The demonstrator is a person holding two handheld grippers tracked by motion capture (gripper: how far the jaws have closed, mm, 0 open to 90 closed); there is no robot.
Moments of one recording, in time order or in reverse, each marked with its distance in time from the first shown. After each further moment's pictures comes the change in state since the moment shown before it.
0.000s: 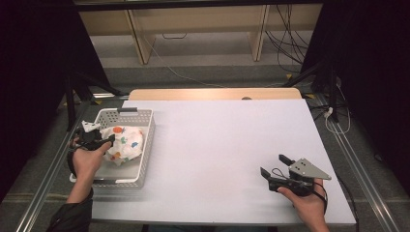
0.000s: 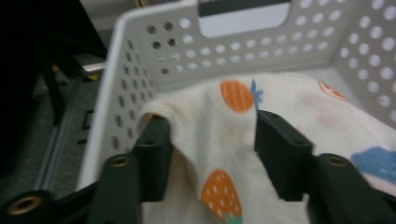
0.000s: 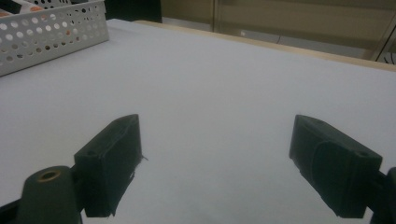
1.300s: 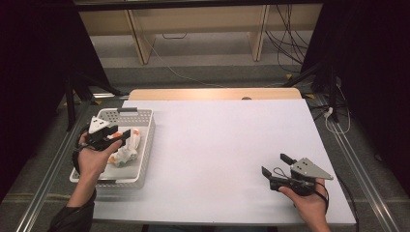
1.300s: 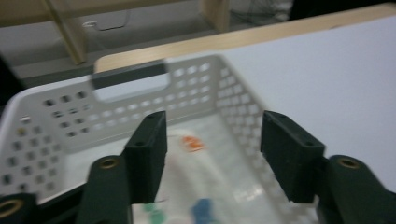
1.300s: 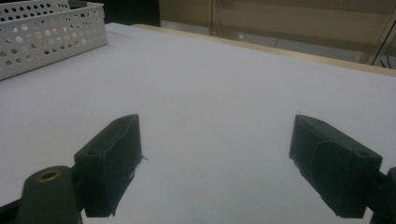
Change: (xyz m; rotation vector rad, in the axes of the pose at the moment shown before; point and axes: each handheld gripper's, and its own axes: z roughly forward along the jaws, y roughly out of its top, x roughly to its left) left arm -0.045 0.020 -0.038 -0.161 -0.349 0.023; right arm -0.002 0.003 -0.004 0.001 -0.007 -0.002
